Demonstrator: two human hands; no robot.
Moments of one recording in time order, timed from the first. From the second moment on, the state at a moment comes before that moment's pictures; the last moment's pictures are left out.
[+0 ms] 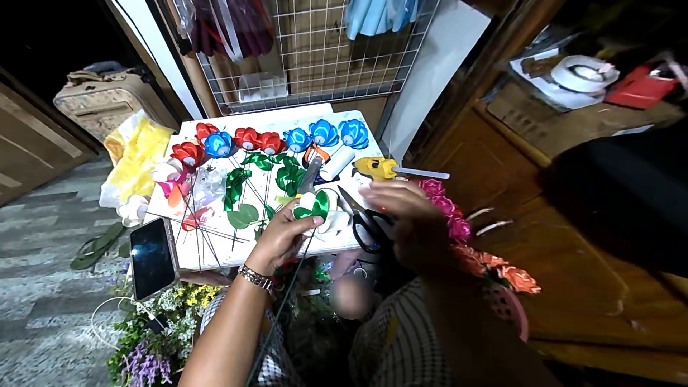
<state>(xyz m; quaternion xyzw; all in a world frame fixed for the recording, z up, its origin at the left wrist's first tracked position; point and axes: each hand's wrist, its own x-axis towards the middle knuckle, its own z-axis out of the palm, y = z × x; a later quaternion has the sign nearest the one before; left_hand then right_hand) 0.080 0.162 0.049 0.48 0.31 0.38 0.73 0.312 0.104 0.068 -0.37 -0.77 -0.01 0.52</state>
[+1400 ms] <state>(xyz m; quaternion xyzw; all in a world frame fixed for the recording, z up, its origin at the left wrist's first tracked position) 0.078 0.158 0.045 0.51 0.30 0.41 0.70 0.268 0.129 0.029 -0.38 -0.76 0.17 0.50</state>
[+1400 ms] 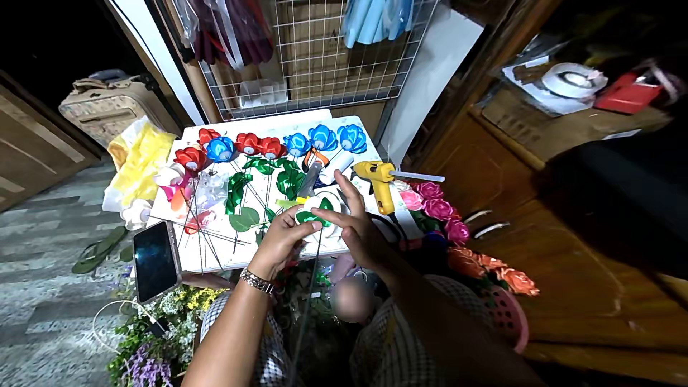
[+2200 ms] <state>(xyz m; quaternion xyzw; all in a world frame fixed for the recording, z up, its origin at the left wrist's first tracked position) 0.076 0.161 0.045 0.50 0.31 0.42 0.69 0.264 0.133 0.025 -0.37 -0.75 0.16 0.52</state>
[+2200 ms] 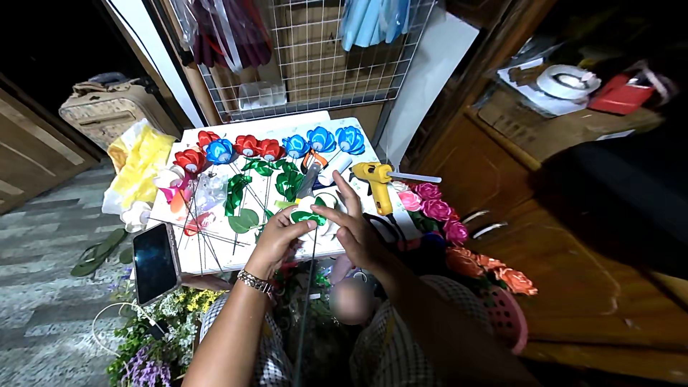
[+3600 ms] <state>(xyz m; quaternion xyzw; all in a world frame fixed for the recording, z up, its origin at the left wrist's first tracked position) 0.075 0.160 0.046 0.60 0.38 0.39 0.59 0.301 0.122 0.068 -0.50 -0.66 0.11 0.54</state>
